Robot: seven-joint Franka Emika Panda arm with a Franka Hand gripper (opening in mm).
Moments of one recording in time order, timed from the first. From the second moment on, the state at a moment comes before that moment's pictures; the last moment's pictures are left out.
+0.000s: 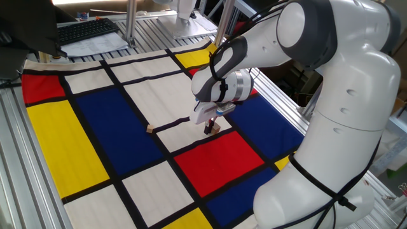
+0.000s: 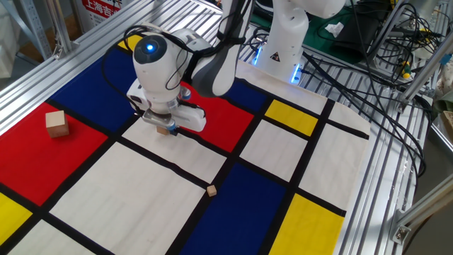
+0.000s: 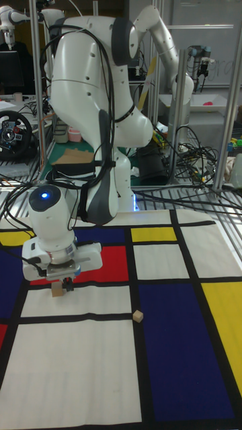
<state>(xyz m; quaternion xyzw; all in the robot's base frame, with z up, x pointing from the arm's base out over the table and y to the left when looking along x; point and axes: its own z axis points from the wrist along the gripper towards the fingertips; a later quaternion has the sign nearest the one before) 0.445 -0.133 0.063 0.09 -0.99 -0.03 0.07</state>
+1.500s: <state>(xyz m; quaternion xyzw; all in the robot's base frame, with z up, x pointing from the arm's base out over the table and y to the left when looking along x) 0.445 -0.132 0.064 0.10 -0.99 0.01 0.07</state>
